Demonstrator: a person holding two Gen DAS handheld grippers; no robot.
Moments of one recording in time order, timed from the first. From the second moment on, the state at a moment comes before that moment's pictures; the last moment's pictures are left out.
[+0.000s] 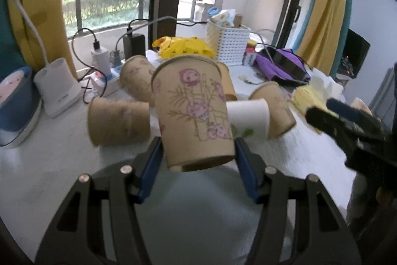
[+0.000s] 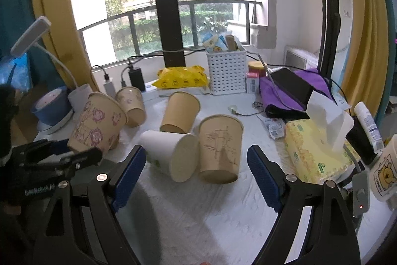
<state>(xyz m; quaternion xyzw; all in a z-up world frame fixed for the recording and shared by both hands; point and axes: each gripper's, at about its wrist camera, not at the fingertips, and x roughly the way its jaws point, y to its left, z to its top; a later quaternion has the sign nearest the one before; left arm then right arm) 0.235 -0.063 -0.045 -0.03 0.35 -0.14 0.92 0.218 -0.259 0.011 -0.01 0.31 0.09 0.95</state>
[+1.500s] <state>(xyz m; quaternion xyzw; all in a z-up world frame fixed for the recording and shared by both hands) -0.005 -0.017 -0.073 0.03 0.13 -0.15 0.98 0.082 -0.131 0.034 0.06 0.35 0.34 0.87</state>
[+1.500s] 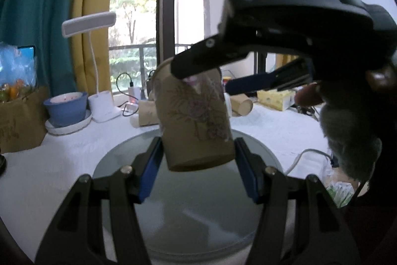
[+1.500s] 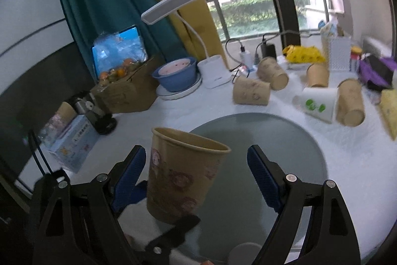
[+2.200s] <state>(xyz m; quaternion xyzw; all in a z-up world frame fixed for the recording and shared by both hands) -0.028 -0.030 -0.070 0.06 0.08 -0.16 0.98 0.089 -0.136 0.031 0.11 0.37 0.38 0.84</state>
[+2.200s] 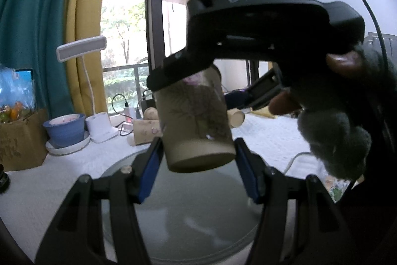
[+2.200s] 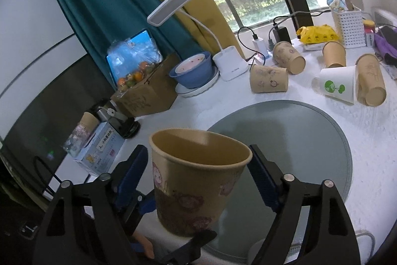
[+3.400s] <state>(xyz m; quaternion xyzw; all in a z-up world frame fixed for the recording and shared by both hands) 0.001 0.017 -0.081 -0.02 0.20 -0.13 0.97 0.105 -0.135 0.017 0.02 0.30 0.29 0.91</state>
